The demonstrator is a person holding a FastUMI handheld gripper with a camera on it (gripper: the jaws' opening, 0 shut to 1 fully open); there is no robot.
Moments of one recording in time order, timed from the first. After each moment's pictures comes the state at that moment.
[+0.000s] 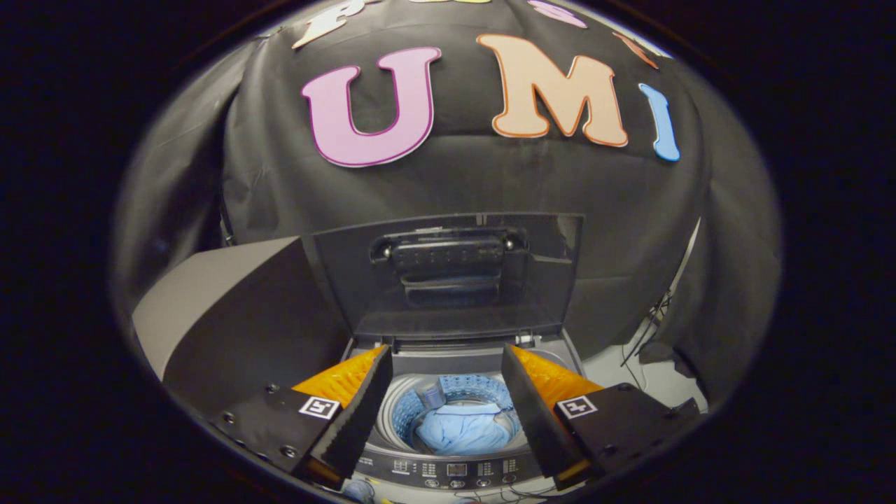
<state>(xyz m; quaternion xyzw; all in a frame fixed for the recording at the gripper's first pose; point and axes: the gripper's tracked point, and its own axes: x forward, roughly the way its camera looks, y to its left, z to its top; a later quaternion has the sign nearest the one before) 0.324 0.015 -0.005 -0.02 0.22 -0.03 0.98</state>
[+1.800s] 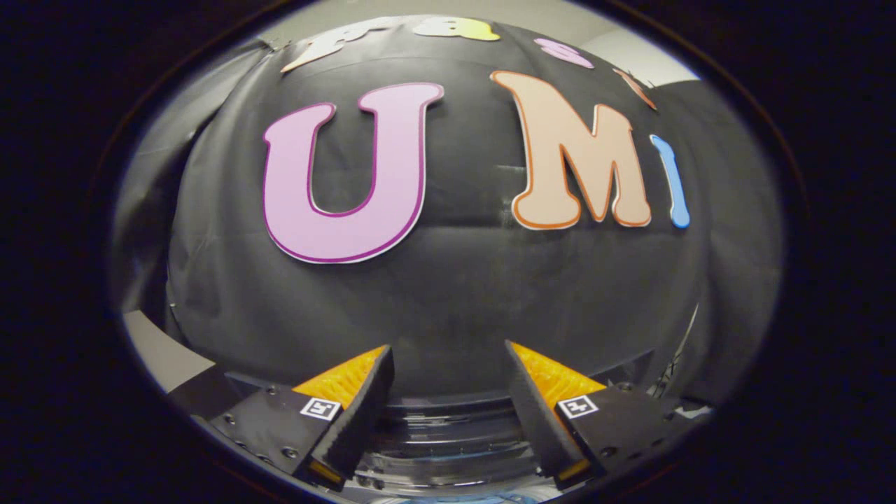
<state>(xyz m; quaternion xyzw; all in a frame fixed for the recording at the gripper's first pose) 0.511 0.013 0.046 -0.05 0.00 -0.08 1.00</state>
